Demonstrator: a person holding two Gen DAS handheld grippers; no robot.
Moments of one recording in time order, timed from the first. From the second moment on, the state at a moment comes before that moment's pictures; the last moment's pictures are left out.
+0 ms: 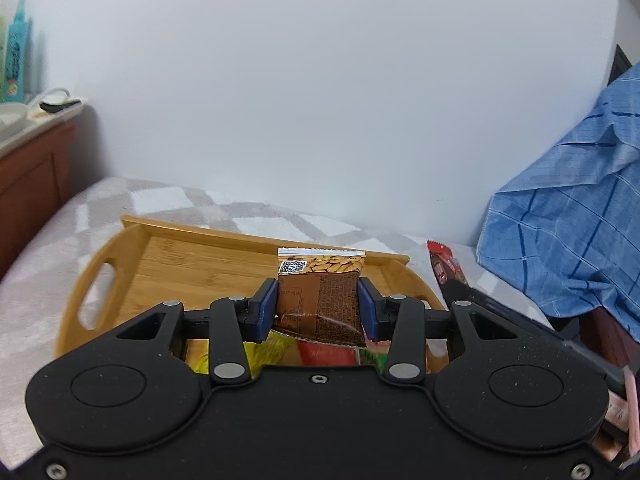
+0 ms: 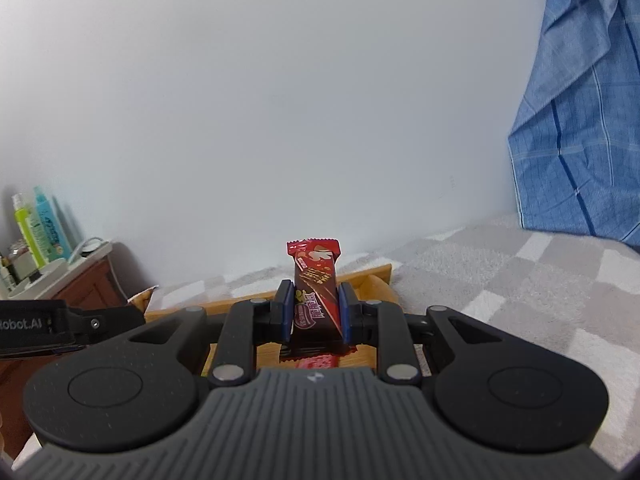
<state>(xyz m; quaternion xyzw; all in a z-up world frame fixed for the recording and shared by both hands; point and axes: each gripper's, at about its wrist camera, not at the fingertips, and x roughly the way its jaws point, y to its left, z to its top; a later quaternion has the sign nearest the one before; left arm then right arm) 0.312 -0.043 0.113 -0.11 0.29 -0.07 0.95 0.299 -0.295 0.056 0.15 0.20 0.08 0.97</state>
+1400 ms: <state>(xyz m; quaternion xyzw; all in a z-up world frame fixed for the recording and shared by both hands) 0.403 -0.090 0.029 -0.07 0.37 -0.04 0.93 0.366 -0.273 0.008 0.07 0.30 0.06 0.95</state>
